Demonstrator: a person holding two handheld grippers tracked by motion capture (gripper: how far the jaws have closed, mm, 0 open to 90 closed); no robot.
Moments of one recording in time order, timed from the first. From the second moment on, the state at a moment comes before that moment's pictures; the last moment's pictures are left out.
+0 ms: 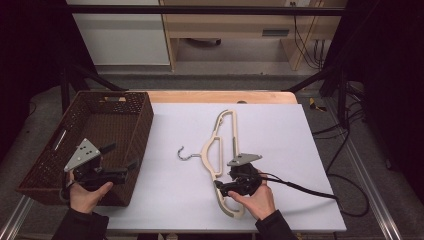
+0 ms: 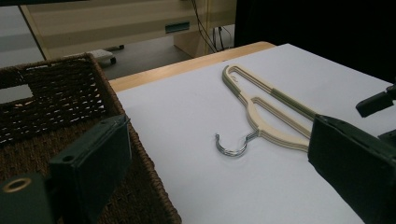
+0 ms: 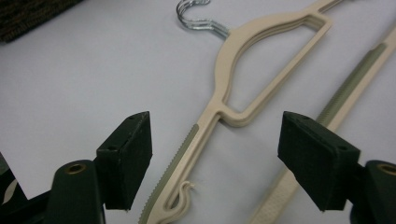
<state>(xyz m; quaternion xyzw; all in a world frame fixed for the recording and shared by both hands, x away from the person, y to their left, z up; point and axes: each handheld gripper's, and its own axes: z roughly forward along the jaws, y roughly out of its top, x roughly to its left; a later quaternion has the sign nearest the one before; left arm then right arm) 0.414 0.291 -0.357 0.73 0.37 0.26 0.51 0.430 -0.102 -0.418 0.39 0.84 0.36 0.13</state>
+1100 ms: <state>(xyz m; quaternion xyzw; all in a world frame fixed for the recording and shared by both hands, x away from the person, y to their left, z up) 0.416 0.288 -0.361 0.73 0.38 0.26 0.50 0.446 -0.074 -0.462 0.48 0.83 0.30 0.05</state>
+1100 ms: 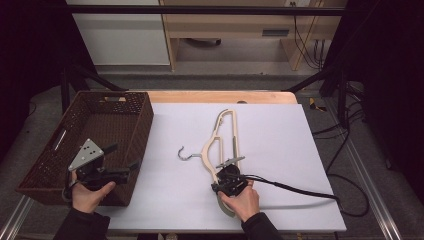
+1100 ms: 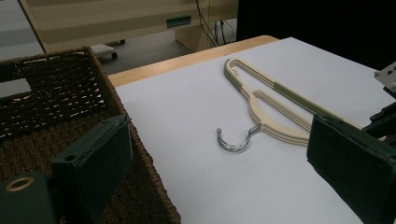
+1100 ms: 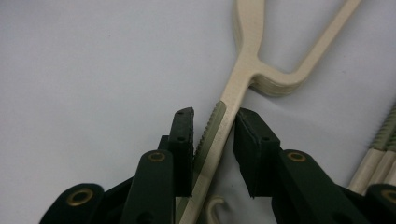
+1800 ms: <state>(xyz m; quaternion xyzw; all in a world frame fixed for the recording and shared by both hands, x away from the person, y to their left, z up) 0.415 0.287 -0.360 0.73 0.38 0.26 0.50 0.444 -0.083 -0.447 0.49 0.81 0.32 0.02</state>
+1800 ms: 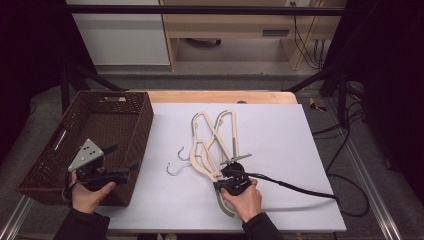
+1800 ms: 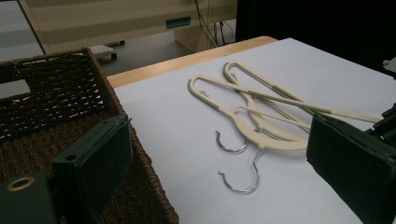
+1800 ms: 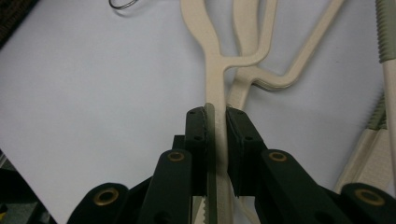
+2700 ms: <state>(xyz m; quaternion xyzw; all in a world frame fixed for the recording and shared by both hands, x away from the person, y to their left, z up) 0.406 0.223 -0.379 0.77 0.33 0.22 0.51 0.439 -0.121 -0.406 0.46 0.79 0.41 0.00</state>
